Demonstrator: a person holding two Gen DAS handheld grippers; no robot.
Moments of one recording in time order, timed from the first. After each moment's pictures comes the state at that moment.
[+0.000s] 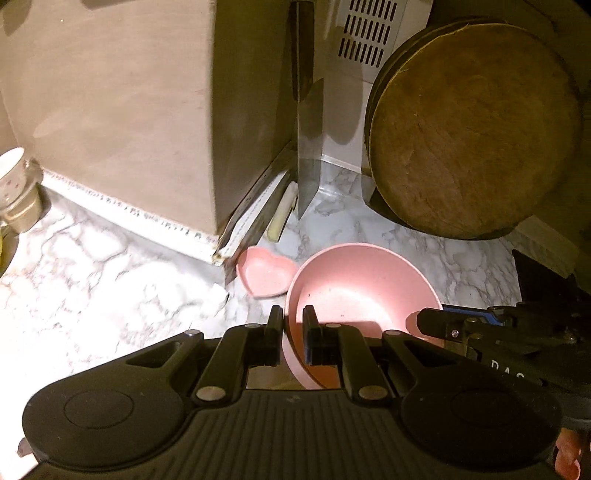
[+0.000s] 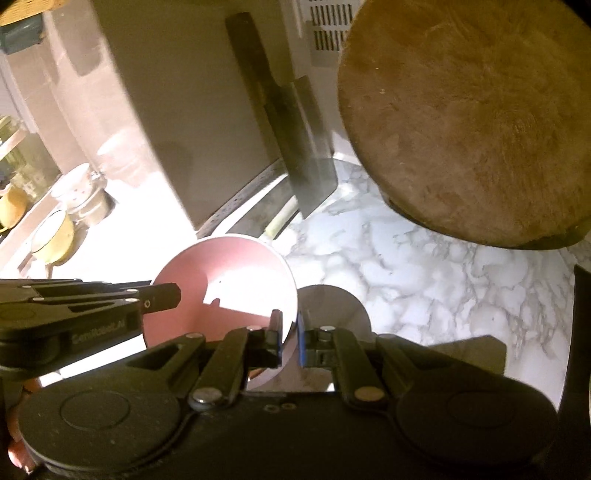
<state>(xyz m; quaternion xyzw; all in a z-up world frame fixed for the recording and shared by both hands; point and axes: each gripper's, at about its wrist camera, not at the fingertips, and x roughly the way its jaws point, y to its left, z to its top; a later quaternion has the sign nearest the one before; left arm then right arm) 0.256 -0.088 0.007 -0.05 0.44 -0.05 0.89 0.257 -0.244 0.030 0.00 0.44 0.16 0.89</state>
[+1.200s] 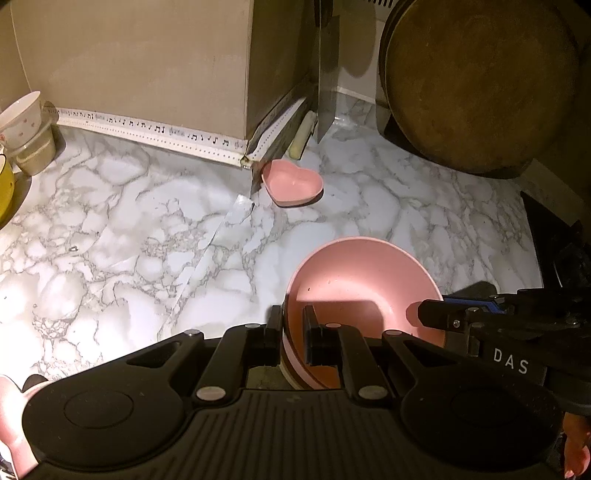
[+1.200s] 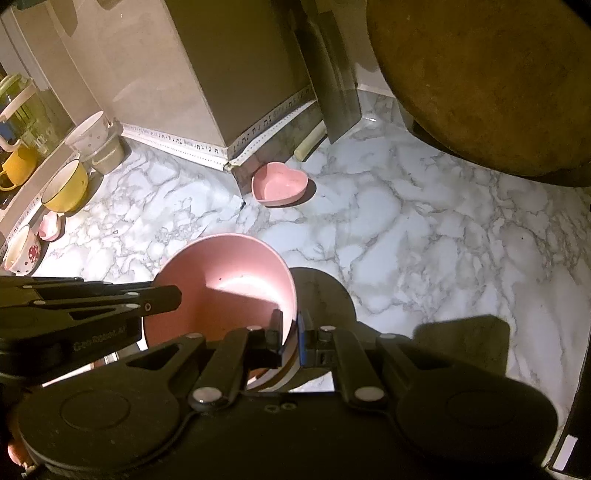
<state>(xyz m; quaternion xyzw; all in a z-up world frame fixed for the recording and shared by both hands) 0.209 -0.068 -0.026 -0.05 0.50 -0.05 0.86 0.212 -0.222 -0.006 0.01 0.50 0.16 0.85</state>
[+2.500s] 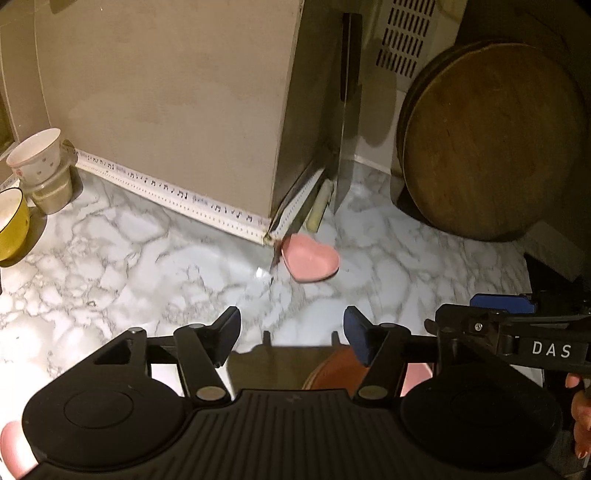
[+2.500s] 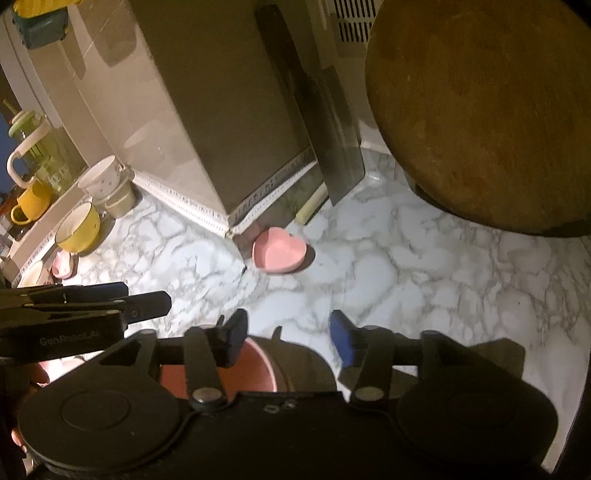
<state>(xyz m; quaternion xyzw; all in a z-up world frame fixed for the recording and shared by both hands) 0.232 -0.048 0.004 -0.07 0.43 -0.02 0.90 0.249 -0.243 0.023 0.02 0.44 0.19 0.88</state>
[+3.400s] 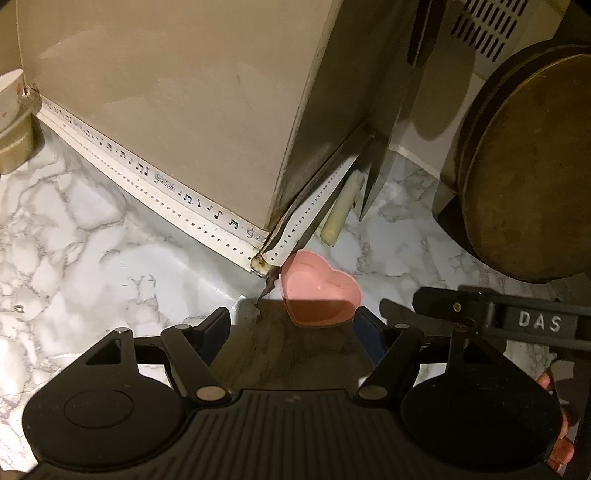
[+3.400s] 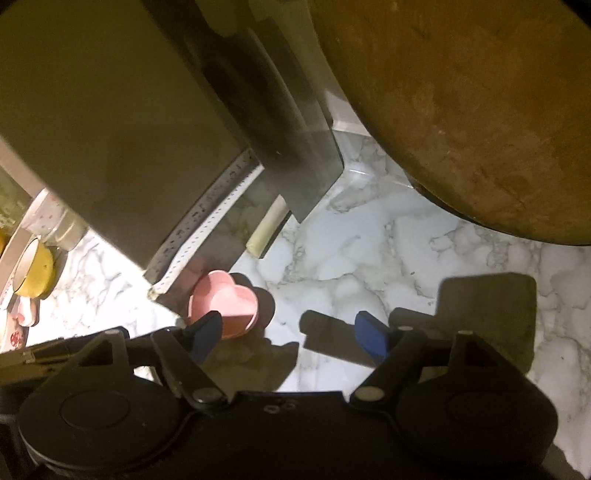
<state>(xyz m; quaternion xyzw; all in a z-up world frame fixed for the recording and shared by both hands) 0.338 -0.048 -0.072 -0.14 0.47 0.00 0.87 0.379 -0.245 -0.045 0.07 0.49 0.17 0.85</state>
